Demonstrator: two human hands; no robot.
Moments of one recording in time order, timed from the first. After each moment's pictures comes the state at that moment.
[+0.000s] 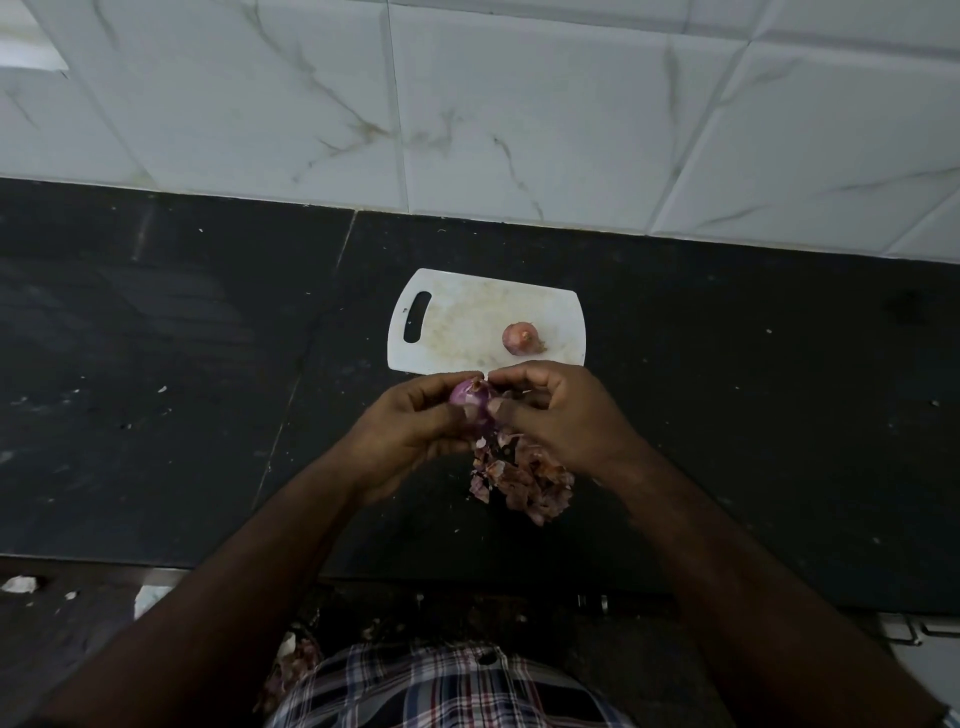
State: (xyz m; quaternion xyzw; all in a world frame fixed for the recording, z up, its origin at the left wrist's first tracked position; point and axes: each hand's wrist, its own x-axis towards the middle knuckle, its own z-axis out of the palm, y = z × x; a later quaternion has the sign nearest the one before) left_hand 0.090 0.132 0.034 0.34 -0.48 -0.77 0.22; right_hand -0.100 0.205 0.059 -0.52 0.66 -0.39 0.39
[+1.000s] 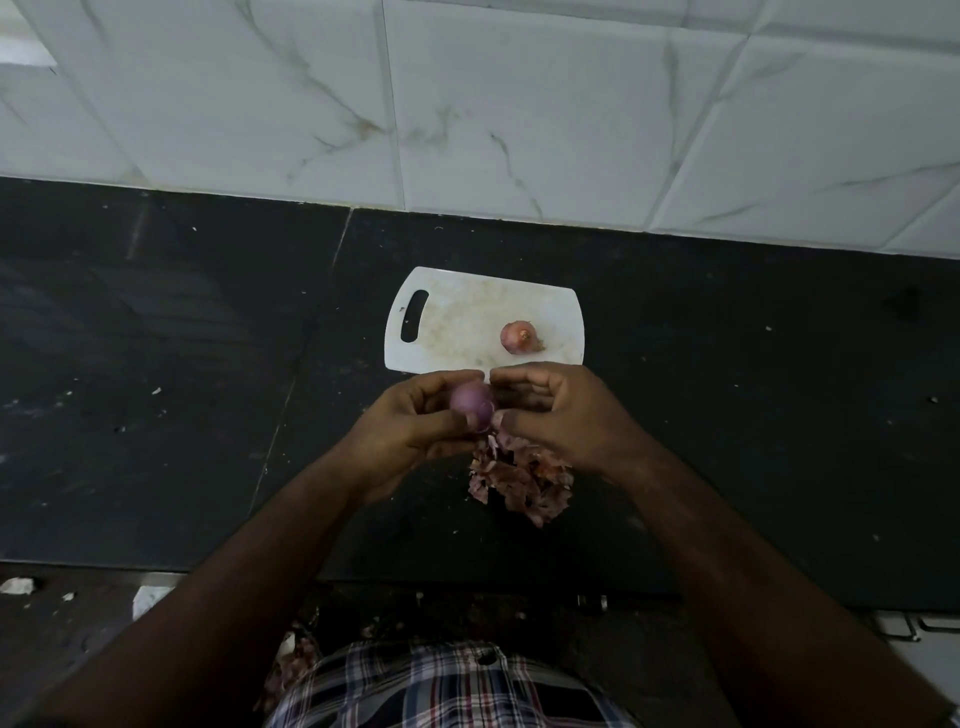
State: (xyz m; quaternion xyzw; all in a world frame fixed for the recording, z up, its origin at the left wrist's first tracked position) left_hand 0.087 0.129 0.032 0.33 -0.46 -0.80 0.22; right_hand -0.108 0.204 0.060 -0.53 0.66 -0.35 0.41
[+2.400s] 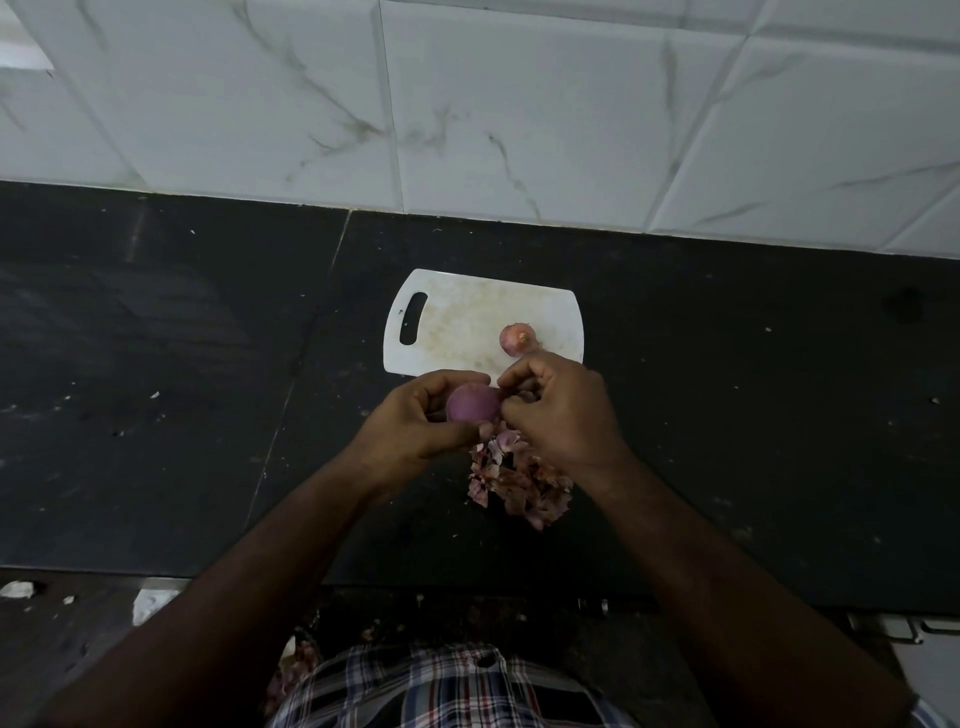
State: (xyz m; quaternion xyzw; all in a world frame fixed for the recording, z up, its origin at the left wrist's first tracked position) left_hand 0.079 0.131 0.031 0.35 -0.54 -0.73 0.24; right_hand -0.092 0.195 0.052 -0.52 0.73 -0.38 0.24
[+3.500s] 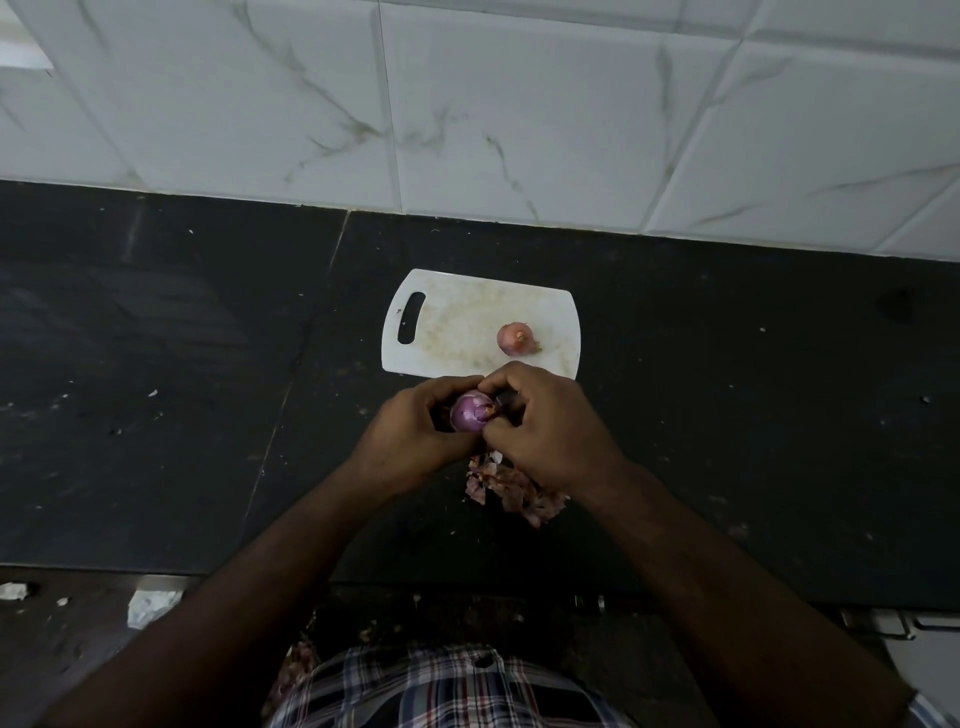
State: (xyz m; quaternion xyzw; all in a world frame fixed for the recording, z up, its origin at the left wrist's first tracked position) left_hand 0.080 0.138 0.030 0.38 -0.72 -0.54 0.24; right_hand -0.085 0.206 0.057 -0.61 0.68 -0.32 0.25
